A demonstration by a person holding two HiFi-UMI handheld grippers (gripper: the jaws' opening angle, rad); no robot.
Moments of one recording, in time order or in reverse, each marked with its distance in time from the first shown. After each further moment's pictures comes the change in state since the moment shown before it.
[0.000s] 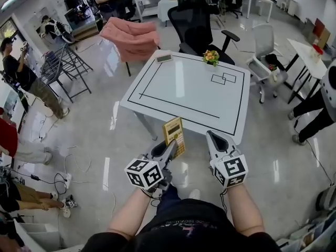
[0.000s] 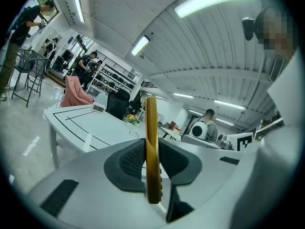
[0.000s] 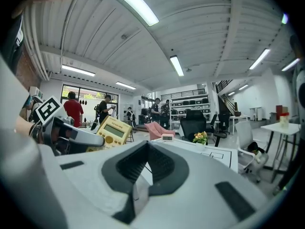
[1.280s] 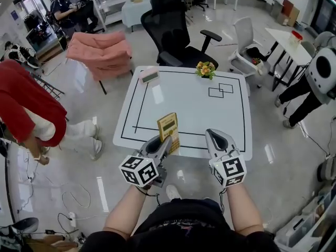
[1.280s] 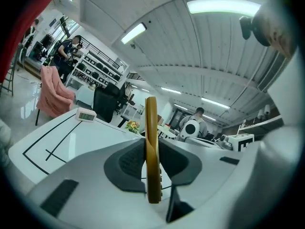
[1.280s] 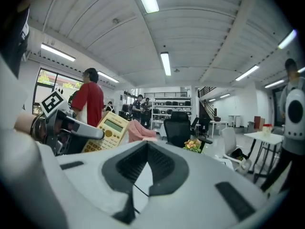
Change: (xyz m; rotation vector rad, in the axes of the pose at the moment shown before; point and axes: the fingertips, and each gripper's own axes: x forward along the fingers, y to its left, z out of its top) left arm 0.122 0.156 0.124 0.040 0.115 -0.220; right arm 0.182 -0.044 0.036 -0.032 0.034 -0.266
